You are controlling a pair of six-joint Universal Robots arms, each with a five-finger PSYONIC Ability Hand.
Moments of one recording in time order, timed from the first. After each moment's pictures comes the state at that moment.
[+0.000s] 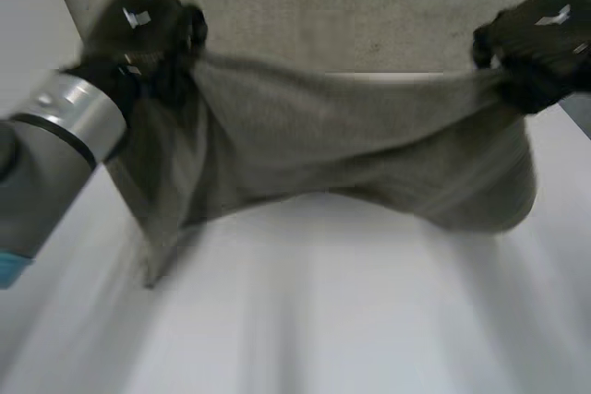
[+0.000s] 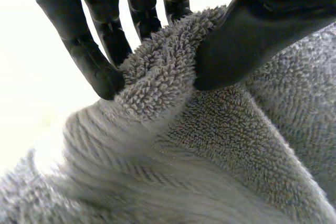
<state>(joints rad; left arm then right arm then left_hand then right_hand) 4.30 -1.70 -1.44 3.24 -1.42 3.36 1.73 -1.51 1.23 0.46 1.16 2.58 1.43 1.47 1.54 1.51 1.47 1.32 1.30 1.33 1.33 1.16</state>
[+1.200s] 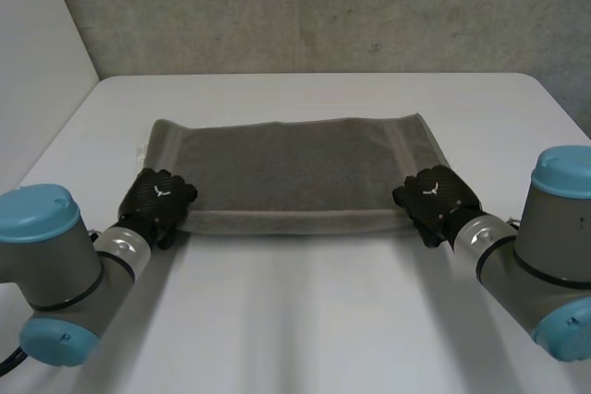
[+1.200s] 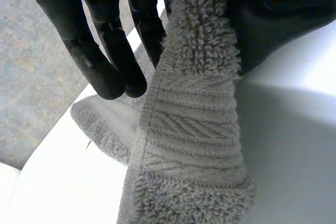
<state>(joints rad) 4.44 -2.05 -1.84 3.63 -1.43 3.76 1.92 -1.14 1.70 -0.17 1.37 2.49 1.43 1.51 1.55 1.51 1.48 1.10 1.09 1.11 1.11 0.93</state>
